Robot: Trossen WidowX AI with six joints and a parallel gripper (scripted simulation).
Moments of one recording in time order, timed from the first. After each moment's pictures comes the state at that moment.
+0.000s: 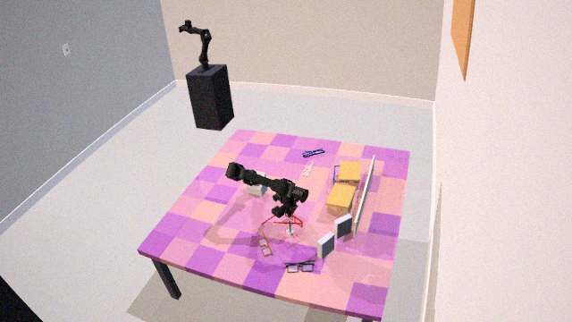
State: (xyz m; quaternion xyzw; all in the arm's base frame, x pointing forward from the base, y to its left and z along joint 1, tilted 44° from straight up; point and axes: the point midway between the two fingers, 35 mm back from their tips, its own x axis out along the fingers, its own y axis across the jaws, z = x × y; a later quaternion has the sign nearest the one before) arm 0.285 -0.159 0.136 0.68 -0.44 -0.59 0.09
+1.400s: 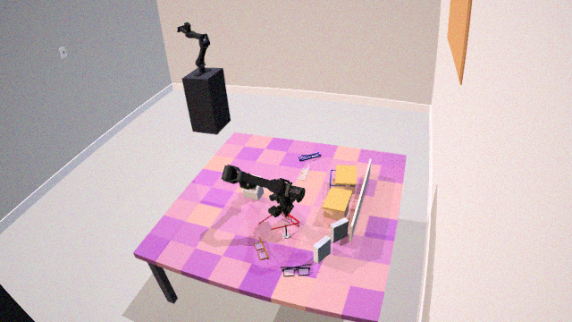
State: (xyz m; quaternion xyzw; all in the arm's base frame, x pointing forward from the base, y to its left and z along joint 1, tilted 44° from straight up) arm 0.276 -0.137 0.114 0.68 -0.43 -0.59 0.09
